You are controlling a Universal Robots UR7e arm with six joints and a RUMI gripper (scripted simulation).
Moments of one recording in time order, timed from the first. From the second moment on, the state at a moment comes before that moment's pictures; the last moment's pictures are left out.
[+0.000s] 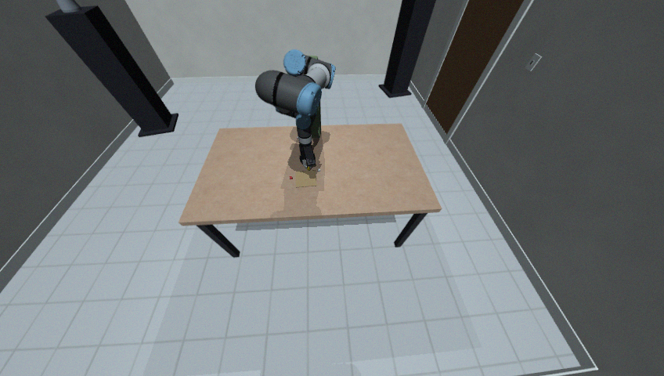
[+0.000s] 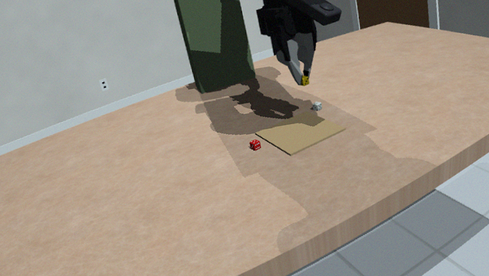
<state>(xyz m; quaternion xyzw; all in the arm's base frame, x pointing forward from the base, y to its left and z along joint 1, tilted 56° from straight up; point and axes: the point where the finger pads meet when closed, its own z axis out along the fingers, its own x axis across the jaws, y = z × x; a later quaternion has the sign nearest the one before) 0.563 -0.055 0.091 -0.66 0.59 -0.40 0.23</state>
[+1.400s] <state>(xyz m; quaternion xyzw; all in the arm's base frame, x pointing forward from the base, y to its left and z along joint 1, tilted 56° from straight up) 0.584 -0.086 0.069 -0.59 0.66 -0.38 0.28</state>
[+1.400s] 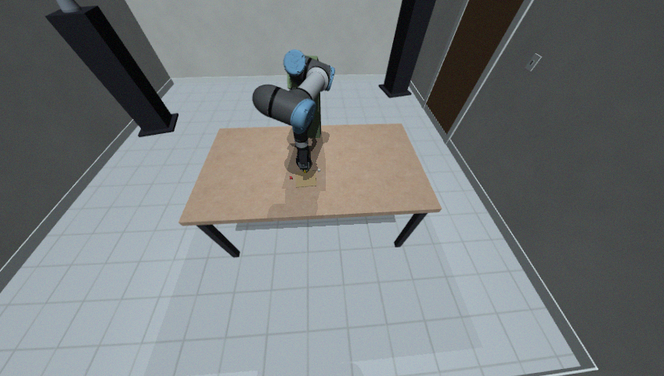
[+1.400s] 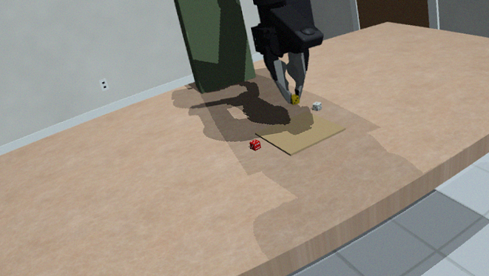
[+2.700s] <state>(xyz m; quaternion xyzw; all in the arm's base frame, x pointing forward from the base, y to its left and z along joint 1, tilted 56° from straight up) 0.632 -0.097 0.037 -0.59 0.66 -0.38 0.28</state>
